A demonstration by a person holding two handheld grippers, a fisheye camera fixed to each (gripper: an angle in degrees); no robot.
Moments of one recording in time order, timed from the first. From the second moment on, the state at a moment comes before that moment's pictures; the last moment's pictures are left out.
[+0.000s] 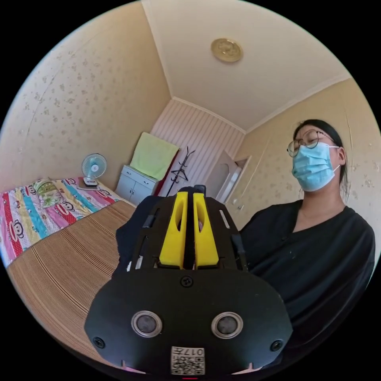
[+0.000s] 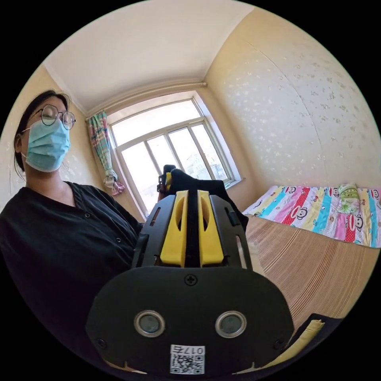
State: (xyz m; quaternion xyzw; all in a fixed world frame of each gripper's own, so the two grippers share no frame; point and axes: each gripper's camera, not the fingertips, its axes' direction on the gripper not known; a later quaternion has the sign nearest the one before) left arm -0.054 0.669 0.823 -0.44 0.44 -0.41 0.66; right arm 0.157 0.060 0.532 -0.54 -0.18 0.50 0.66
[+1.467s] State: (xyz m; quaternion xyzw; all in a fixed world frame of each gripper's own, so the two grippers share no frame) left arm 0.108 0.540 0.911 -0.63 0.23 -0.06 0.74; right arm 0.080 -0.036 0.446 -0.42 -0.06 0.60 0.68
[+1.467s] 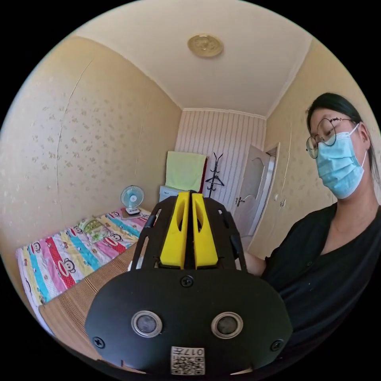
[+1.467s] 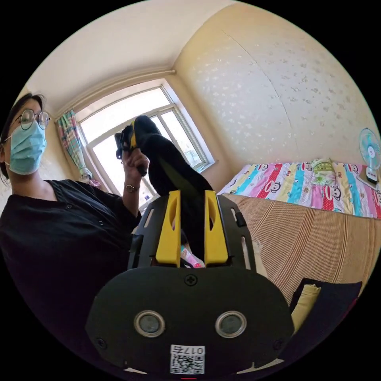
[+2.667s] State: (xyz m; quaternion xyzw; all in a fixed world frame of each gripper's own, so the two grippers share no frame) left arm 0.071 0.359 0.807 -0.58 0.05 -0.07 0.81; right arm 0.224 -0.149 0.454 -0.36 0.20 0.39 0.83
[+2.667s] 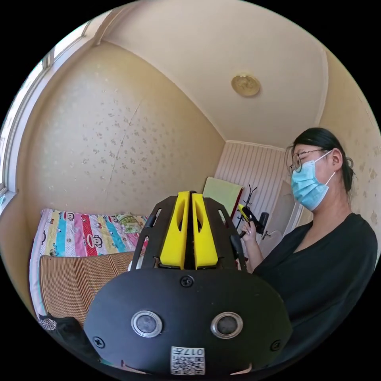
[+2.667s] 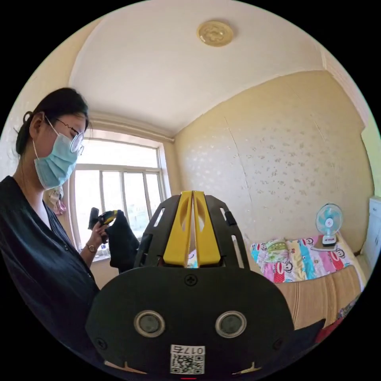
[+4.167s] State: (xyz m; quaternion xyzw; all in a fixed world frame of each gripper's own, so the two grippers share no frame) left arm 0.100 0.410 0.942 -0.63 0.11 -0.09 0.77; right arm 0.075 0.109 0.383 -0.53 -0.21 0.55 0.60
